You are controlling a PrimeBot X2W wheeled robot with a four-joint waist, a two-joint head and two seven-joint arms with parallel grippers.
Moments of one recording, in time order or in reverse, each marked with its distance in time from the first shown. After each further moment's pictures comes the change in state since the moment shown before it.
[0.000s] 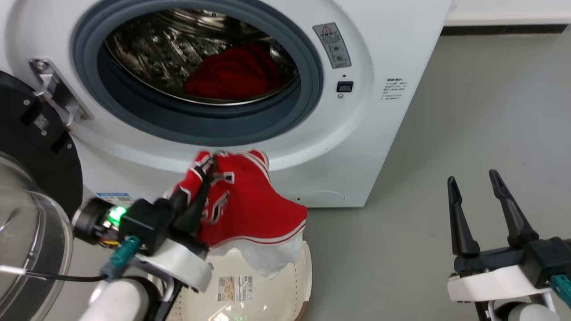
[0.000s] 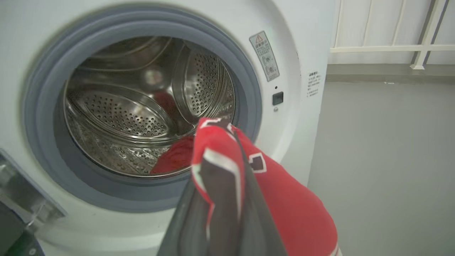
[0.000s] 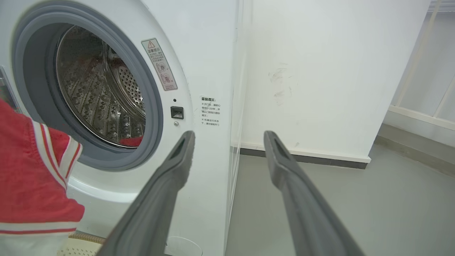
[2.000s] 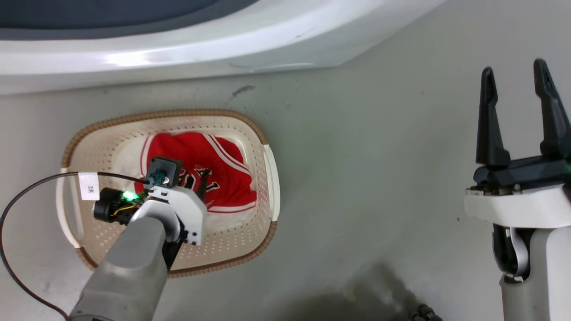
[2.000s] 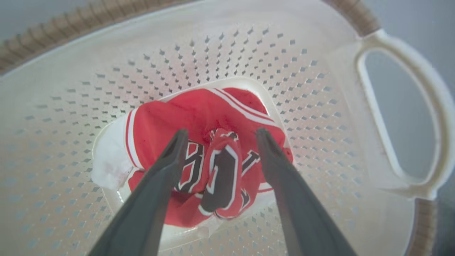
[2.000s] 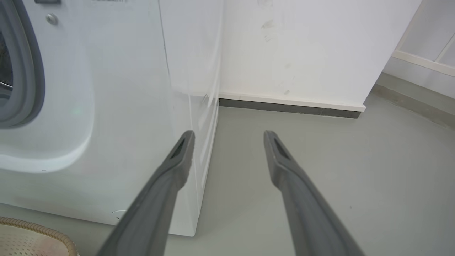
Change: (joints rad) left arm -0.564 -0.274 -0.129 1.396 -0.033 -0.149 -0.221; right arm -0.318 0.000 -0.022 -0.039 0.037 0.000 0.000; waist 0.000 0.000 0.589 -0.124
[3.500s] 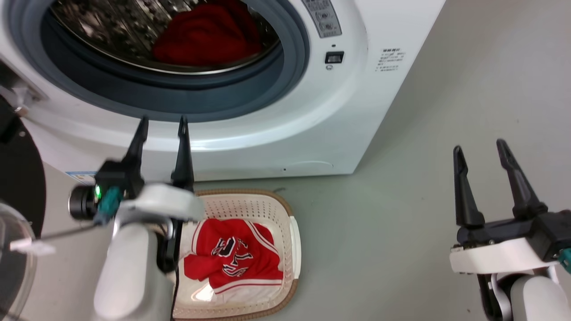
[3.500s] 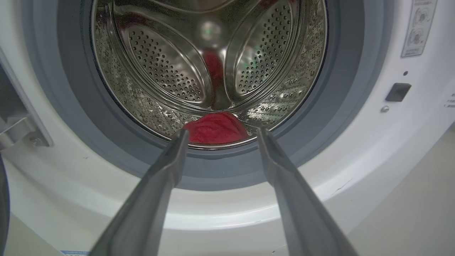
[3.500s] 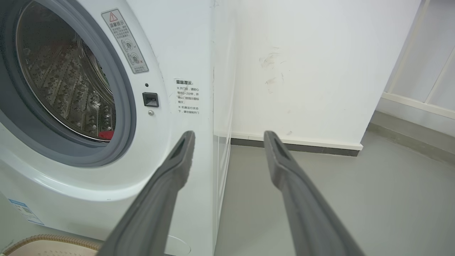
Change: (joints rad) left arm 0.378 -0.147 0.566 -0.882 0.269 0.028 -0.003; right arm 0.210 0.000 0.012 0.063 -0.028 0.000 0.000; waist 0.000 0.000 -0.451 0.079
